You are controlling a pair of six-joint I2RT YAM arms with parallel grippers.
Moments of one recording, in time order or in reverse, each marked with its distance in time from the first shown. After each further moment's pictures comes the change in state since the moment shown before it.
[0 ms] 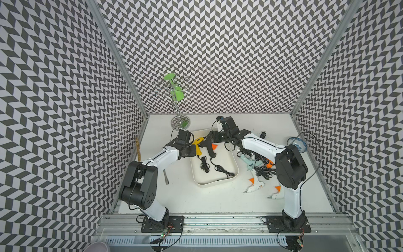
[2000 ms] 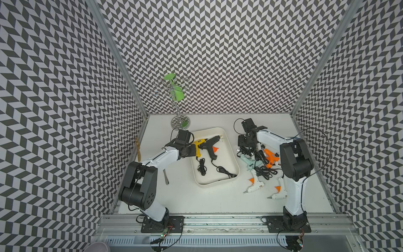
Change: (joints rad) left arm 0.000 -0.006 0.001 0.004 0.004 -0.018; right arm -0.288 0.065 -0.109 -0.361 0.235 -0.006
